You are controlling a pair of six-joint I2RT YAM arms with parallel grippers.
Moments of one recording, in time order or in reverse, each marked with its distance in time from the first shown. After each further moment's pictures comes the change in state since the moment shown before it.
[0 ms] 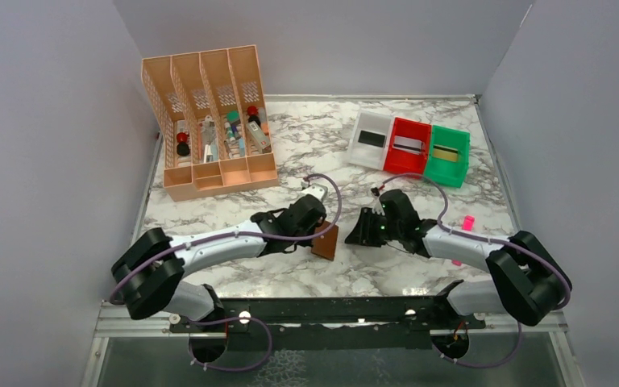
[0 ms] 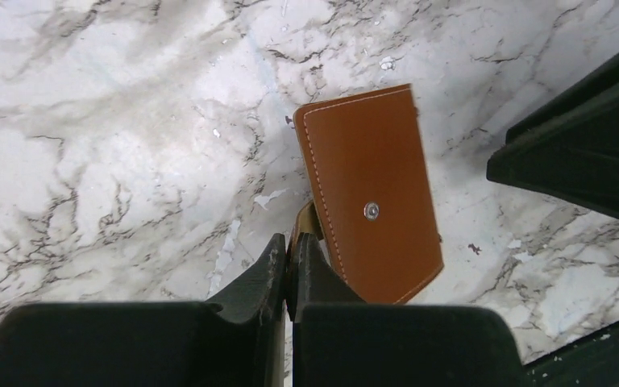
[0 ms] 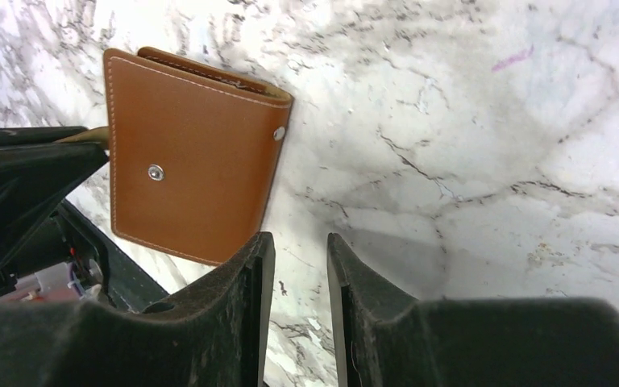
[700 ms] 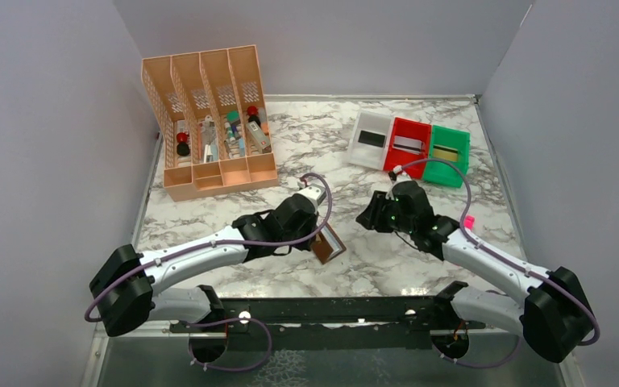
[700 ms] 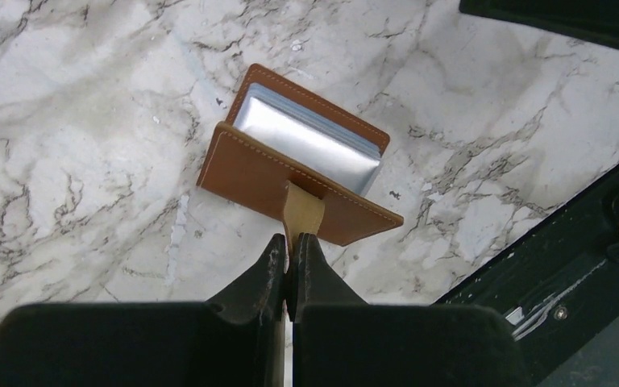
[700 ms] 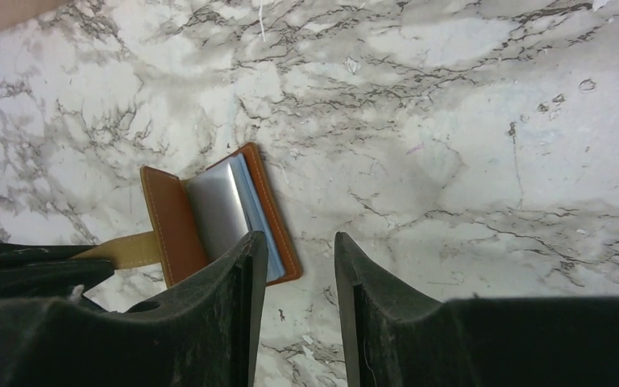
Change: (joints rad) left arm -0.007 -0.204 -0.027 -0.031 0.155 0.031; right arm 0.000 -0.249 0.103 -0.211 0.263 -0.064
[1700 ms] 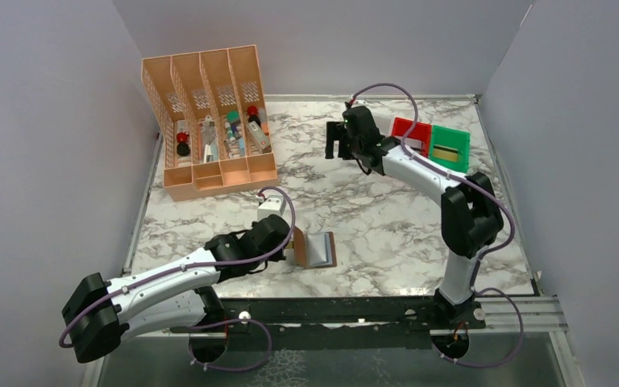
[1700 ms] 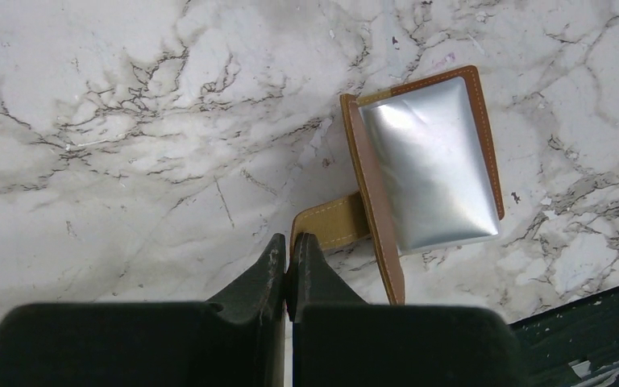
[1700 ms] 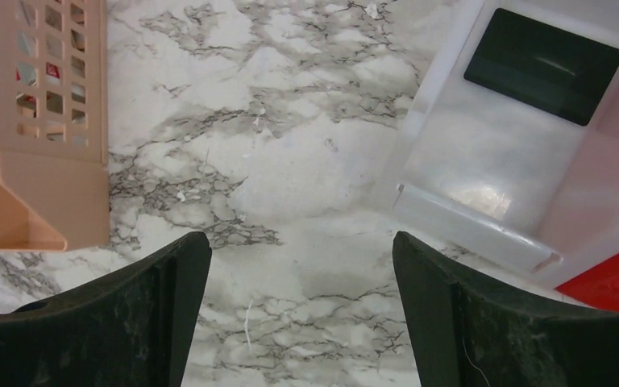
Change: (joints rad) left arm 0.001 -0.263 -0.230 -0.131 -0.252 -0.245; right arm -0.040 0.744 0.848 -0.097 0.246 -0.262
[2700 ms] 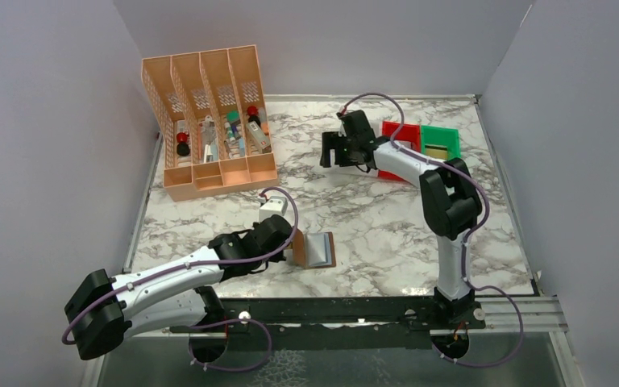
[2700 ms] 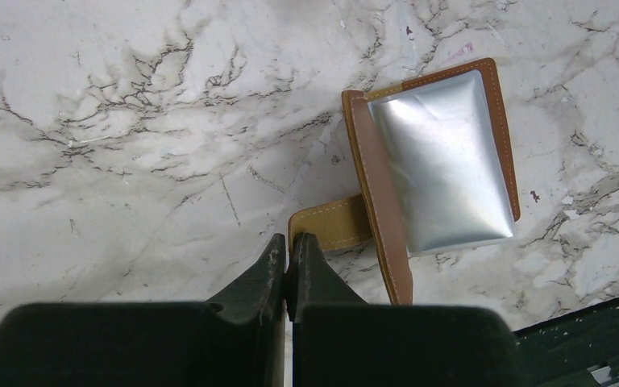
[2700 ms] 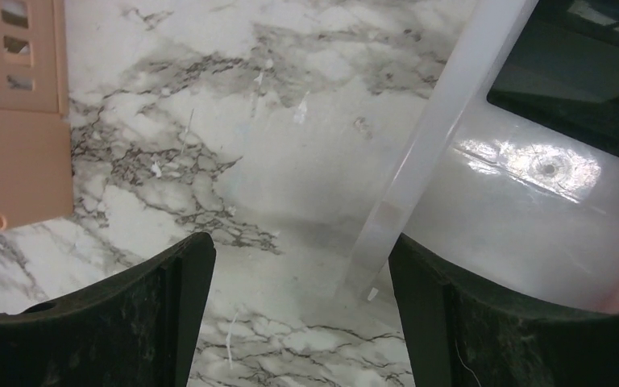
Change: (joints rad) left arm 0.000 0.024 0.002 0.000 -0.007 0.008; right arm -0.059 0.254 0.142 -0.030 -0.241 -0.043
